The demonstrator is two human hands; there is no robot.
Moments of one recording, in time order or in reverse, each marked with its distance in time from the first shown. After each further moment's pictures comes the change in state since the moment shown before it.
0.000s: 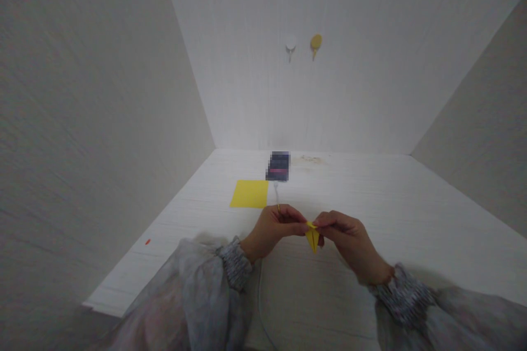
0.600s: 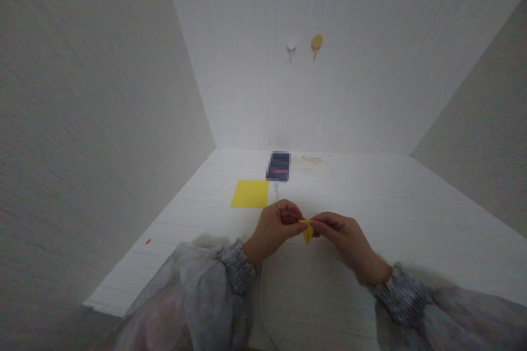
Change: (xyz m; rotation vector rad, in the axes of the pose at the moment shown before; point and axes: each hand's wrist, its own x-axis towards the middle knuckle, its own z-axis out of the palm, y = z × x) left_hand 0.004 0.001 0.002 0.154 0.056 0.085; right_hand 0.010 -0.008 0.003 -0.296 0.048 0.153
